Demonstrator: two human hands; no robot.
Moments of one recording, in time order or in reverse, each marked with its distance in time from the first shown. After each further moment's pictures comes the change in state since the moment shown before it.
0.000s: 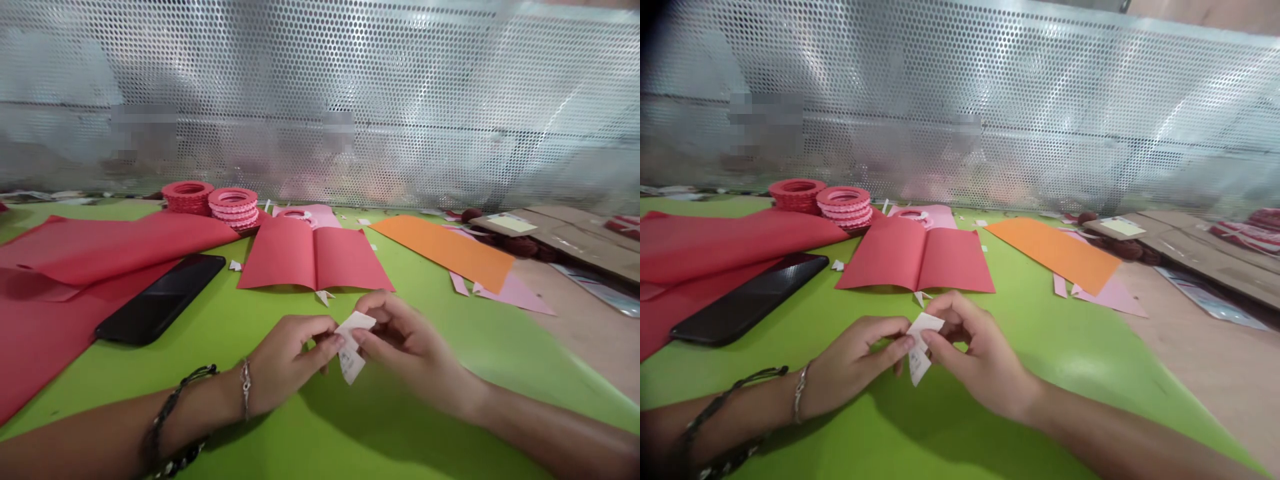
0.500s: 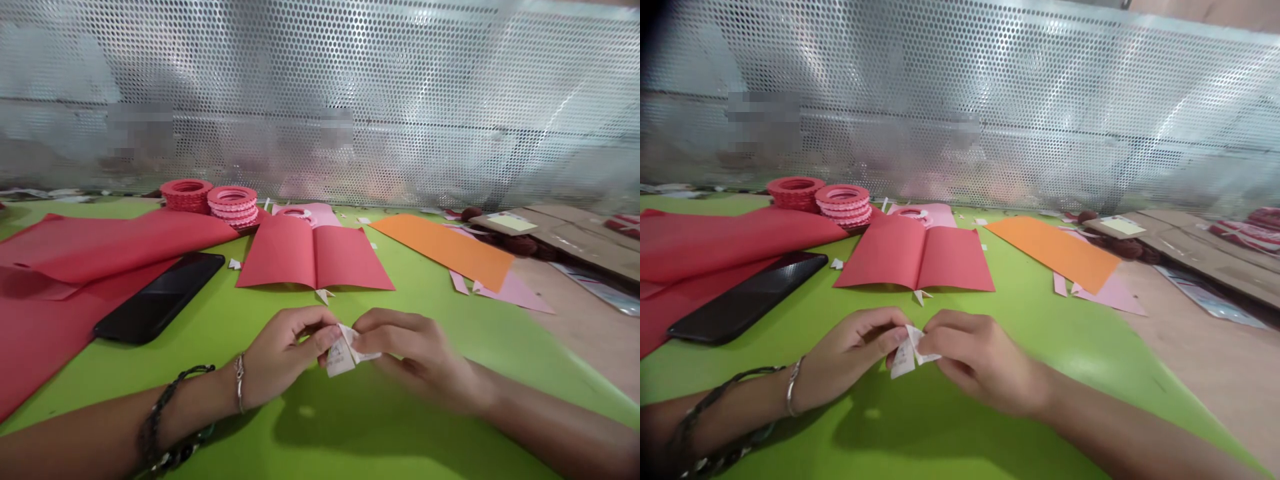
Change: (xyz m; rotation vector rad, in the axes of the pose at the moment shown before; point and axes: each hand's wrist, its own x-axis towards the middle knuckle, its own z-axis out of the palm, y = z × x) left_hand -0.001 -0.002 0.000 -0.381 0.027 -0.018; right_hand -0.001 -0.001 -0.019 -0.538 -0.200 -0.469
